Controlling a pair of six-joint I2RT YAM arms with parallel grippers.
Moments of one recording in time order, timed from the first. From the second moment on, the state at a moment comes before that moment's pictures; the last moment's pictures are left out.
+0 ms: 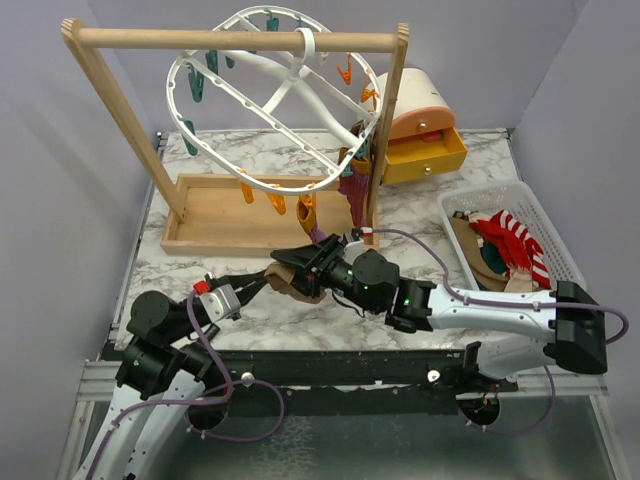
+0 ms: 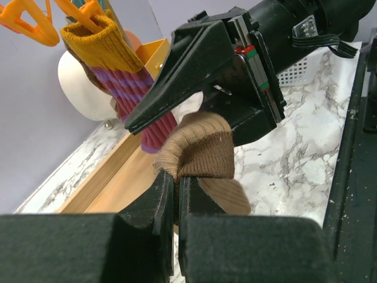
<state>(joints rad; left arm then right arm) -0.45 0.17 0.53 -0.23 0.64 0.27 1.26 1.34 0.88 0.40 0.30 1.82</state>
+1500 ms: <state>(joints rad) -0.48 0.50 0.80 -0.44 0.69 -0.47 1.30 1.06 1.01 -0.08 -0.03 -0.34</state>
